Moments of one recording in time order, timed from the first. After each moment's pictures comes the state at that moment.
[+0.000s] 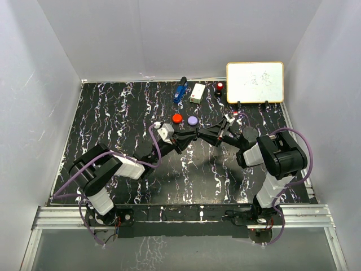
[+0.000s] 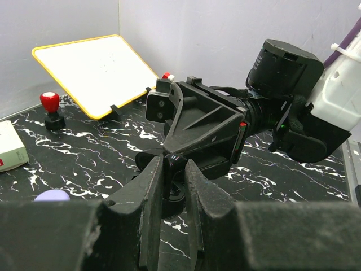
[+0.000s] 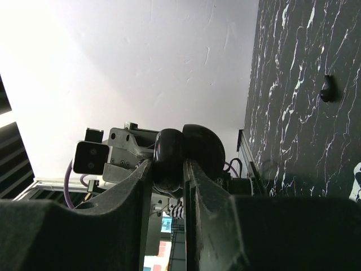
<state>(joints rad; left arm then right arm) -0.79 1.68 0.51 1.46 0.26 -0.18 0.20 1.77 0.45 1.49 -0.90 1.72</state>
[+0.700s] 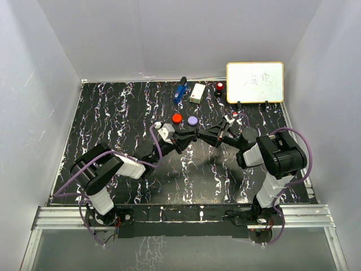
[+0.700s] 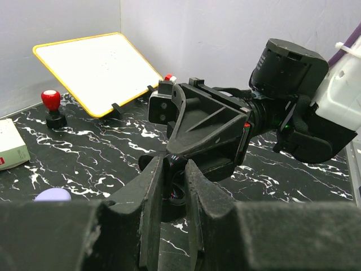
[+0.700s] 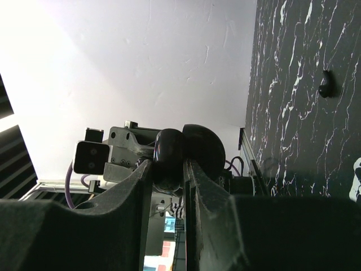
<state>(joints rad) -0.79 1.70 0.51 1.47 0.25 -0.17 0.21 1.78 0.45 1.50 -0.90 1.73</state>
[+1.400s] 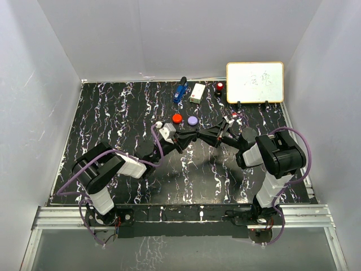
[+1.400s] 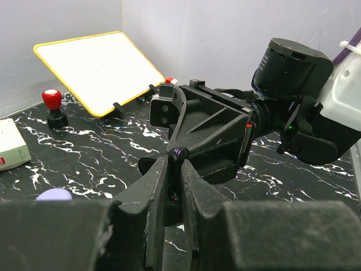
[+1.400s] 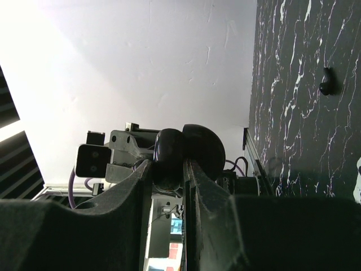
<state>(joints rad) -0.79 1.72 0.53 1.47 0.25 -0.17 0.21 1.79 0.45 1.50 -0.89 1.76</state>
